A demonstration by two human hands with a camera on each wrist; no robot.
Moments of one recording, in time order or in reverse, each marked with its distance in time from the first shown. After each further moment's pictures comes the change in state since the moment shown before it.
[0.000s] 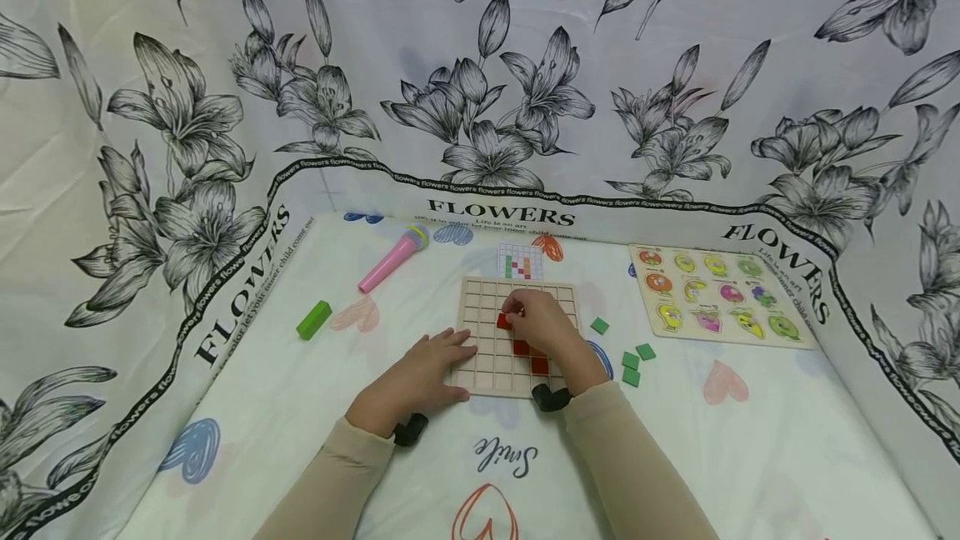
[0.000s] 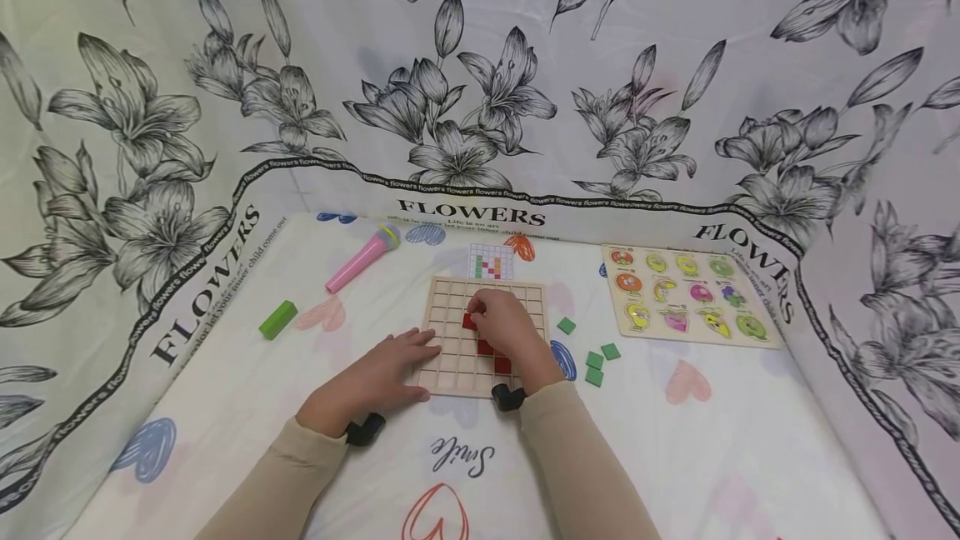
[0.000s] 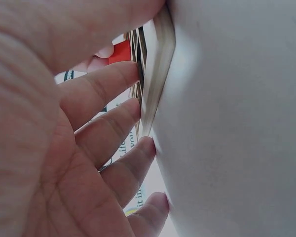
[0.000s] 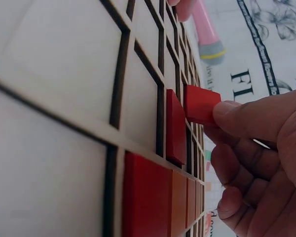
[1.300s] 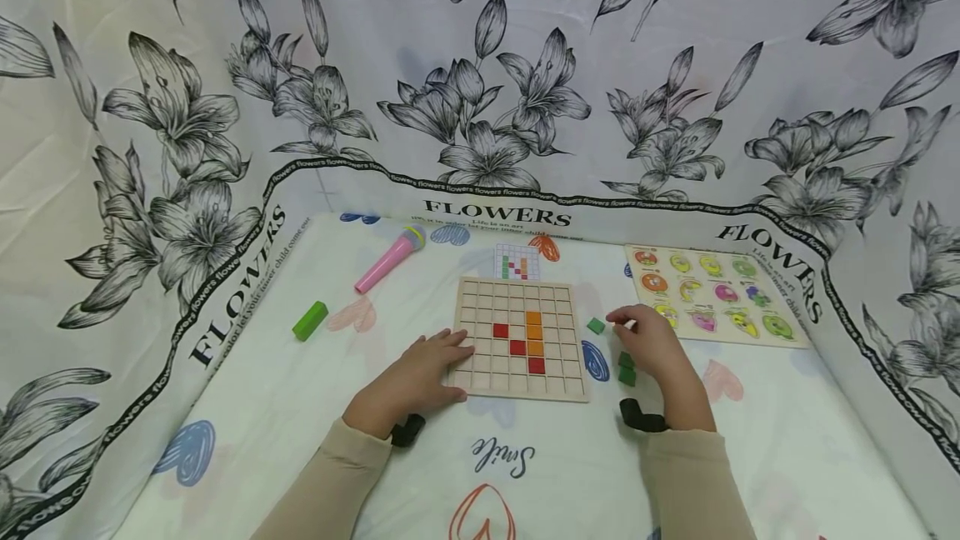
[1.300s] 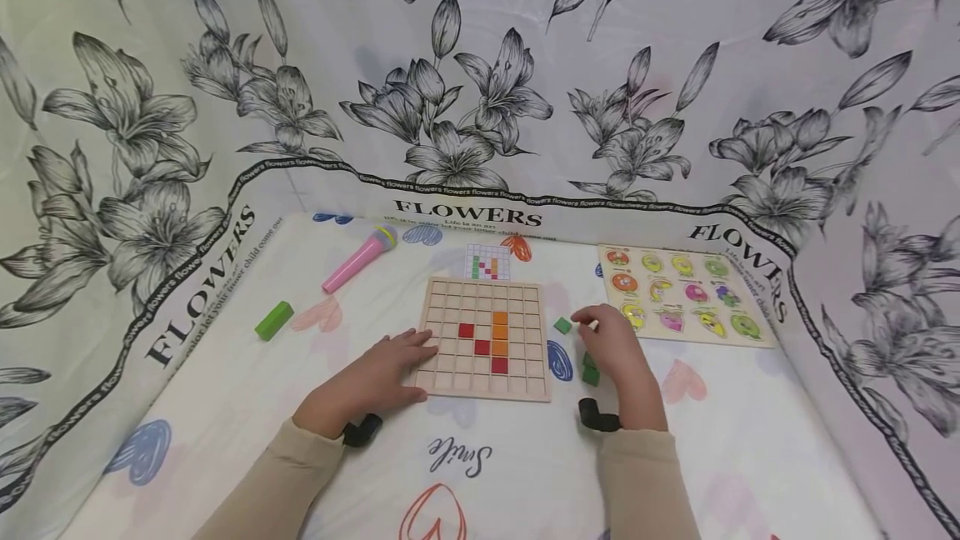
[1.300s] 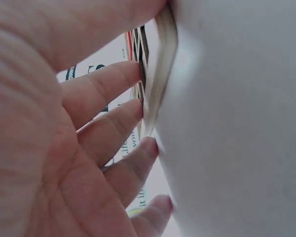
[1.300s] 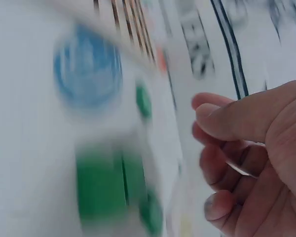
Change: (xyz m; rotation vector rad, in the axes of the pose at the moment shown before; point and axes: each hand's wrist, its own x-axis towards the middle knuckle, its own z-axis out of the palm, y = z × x) left_hand 0.001 0.000 0.001 -0.010 -0.016 -0.017; right_hand -0.075 0.115 -0.088 0.026 0.146 0.163
